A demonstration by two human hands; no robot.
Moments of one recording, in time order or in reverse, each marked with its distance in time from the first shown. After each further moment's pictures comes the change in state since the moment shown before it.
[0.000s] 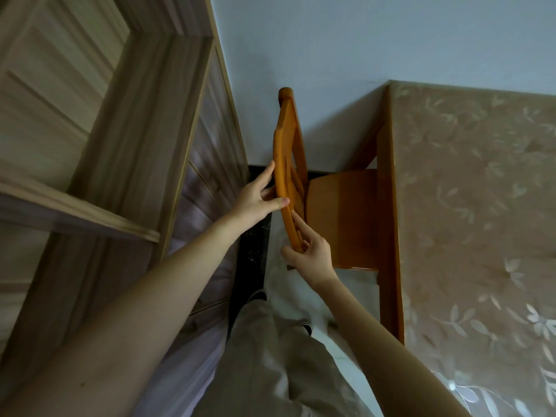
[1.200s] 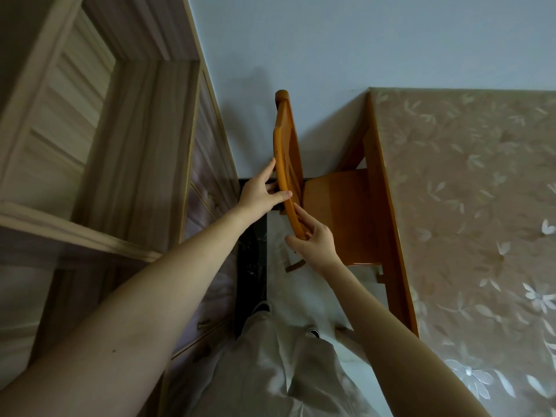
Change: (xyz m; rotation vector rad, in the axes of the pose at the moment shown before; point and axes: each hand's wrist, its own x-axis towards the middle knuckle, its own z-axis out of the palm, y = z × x) left_hand 0.033 0.019 -0.018 0.130 -0.009 0.071; right_hand 0.032 -0.025 0.009 0.006 0.081 0.045
